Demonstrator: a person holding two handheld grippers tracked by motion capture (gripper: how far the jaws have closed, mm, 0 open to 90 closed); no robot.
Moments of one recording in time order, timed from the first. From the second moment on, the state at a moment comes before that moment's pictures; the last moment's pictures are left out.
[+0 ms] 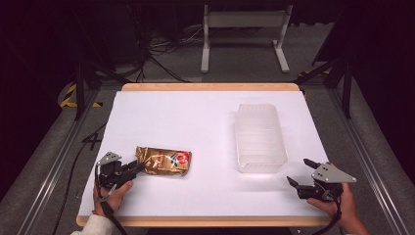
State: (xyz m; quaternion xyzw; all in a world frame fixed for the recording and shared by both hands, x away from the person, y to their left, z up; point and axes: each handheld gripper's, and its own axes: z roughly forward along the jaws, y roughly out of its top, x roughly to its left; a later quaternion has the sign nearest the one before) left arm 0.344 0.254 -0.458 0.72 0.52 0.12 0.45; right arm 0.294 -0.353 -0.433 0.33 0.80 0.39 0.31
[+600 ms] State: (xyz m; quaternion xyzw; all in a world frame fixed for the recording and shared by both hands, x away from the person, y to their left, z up) left arm 0.332 0.227 -0.415 0.69 0.43 0.15 0.56; right arm 0.293 -0.354 -0.433 0.33 0.80 0.39 0.31
